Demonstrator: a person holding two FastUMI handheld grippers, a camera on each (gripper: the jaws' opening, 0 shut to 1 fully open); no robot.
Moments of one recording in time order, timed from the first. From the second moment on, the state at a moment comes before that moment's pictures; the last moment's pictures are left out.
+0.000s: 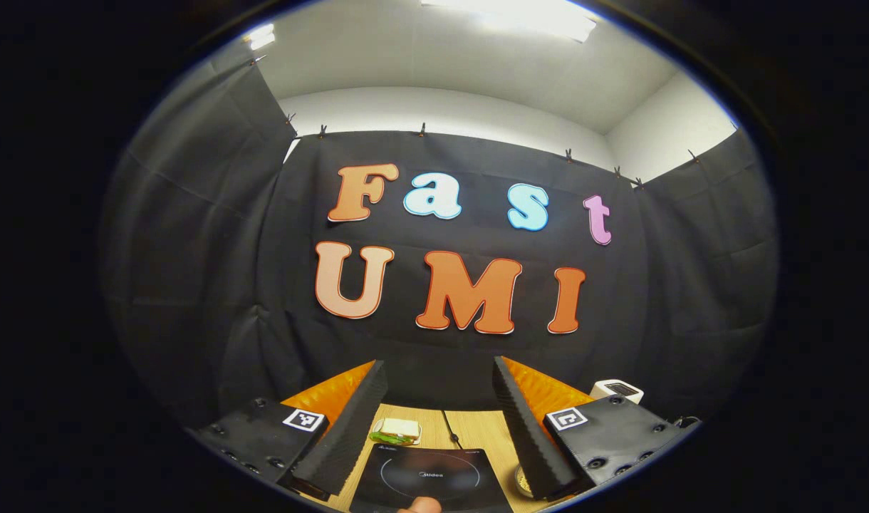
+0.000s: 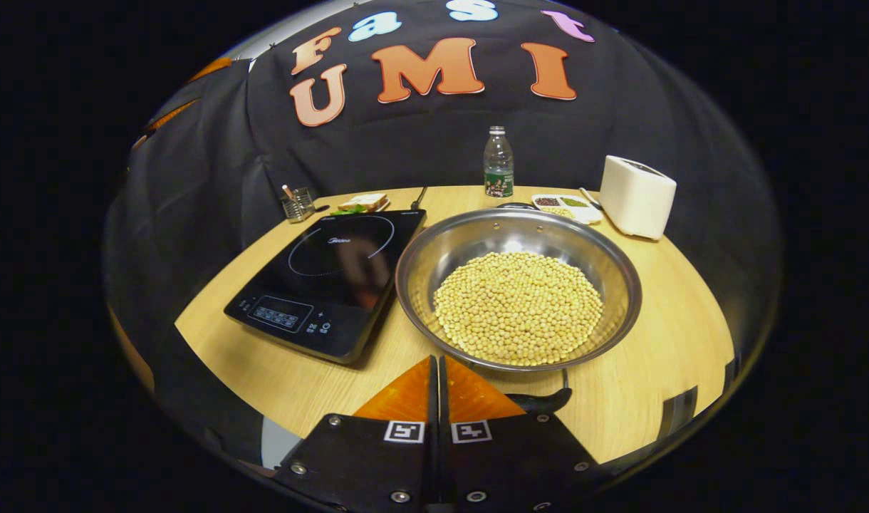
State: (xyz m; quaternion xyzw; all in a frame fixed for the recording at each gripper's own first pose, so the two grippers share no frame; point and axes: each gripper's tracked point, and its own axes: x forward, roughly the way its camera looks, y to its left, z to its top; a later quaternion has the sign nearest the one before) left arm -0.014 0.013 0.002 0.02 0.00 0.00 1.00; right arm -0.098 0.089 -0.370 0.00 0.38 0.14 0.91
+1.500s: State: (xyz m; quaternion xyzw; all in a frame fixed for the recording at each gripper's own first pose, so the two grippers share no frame) left arm 0.014 -0.018 -0.024 0.02 0.03 -0.02 1.00; right arm -0.061 -0.061 -0.381 0.00 0.40 0.00 0.92
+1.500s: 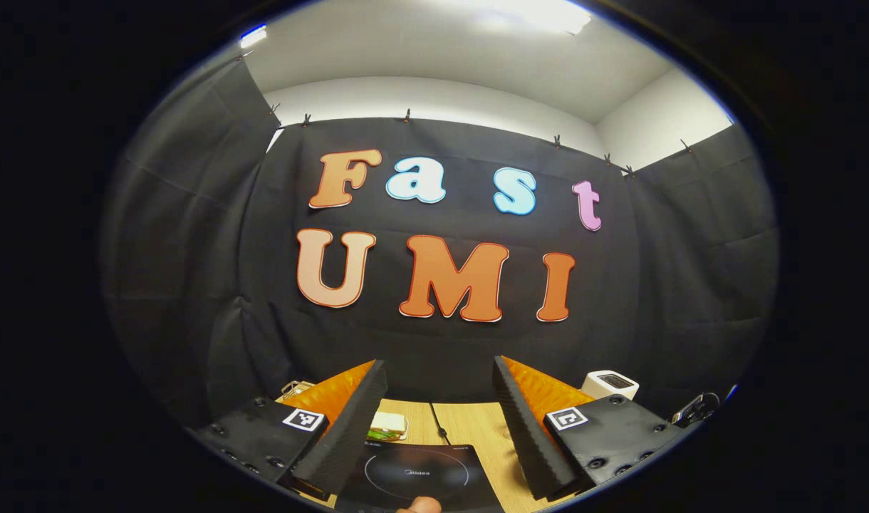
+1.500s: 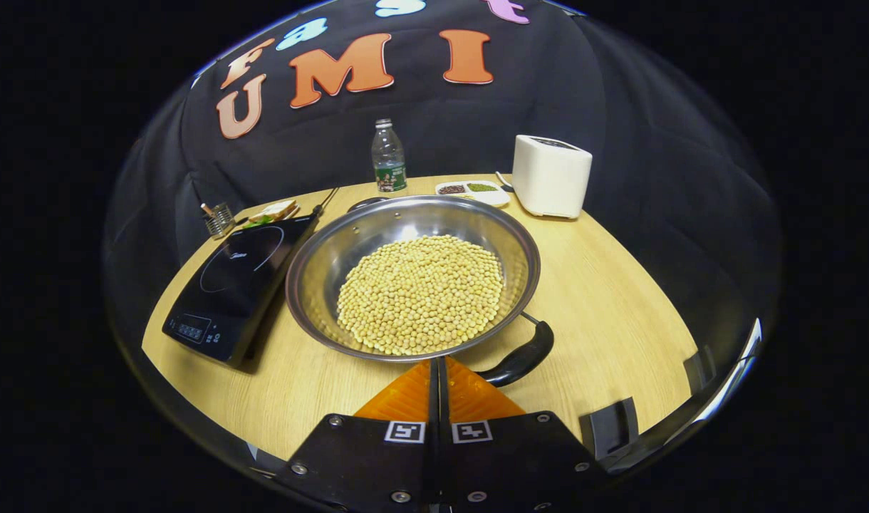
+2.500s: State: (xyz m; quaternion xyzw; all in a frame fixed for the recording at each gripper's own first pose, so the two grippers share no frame) left arm 0.058 -0.029 -0.064 0.03 0.07 -0.03 1.00; right arm 0.012 -0.142 -0.389 0.01 0.39 -0.09 0.91
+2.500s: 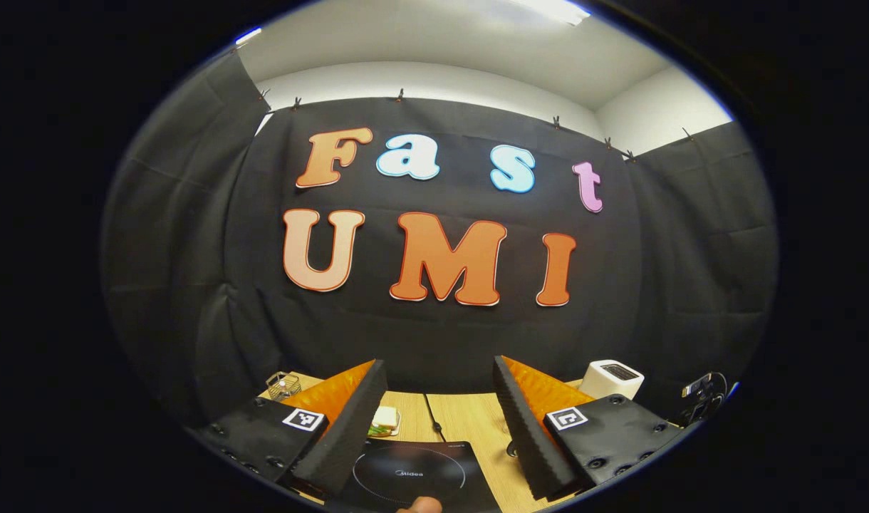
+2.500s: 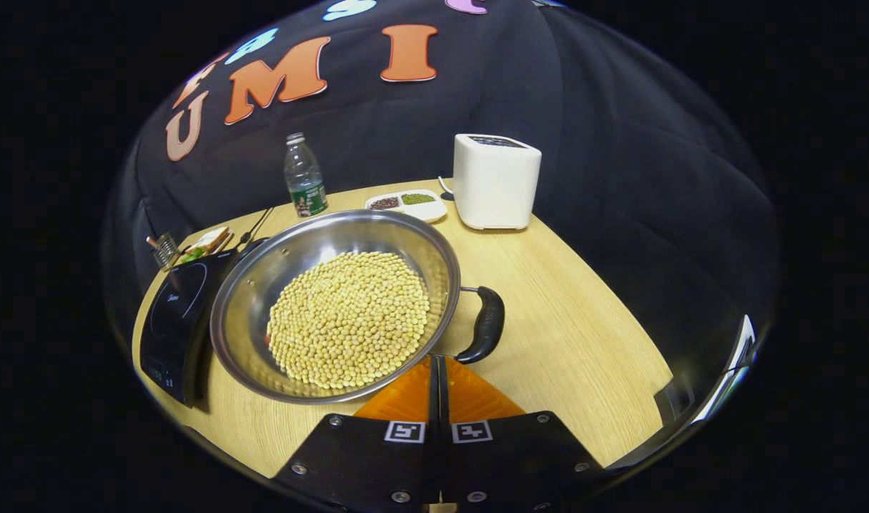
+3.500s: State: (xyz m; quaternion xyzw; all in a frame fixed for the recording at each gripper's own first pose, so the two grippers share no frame) left arm 0.091 -0.048 -0.164 0.03 0.16 -0.03 0.99; right arm 0.080 -0.166 -0.395 0.04 0.39 -0.11 0.91
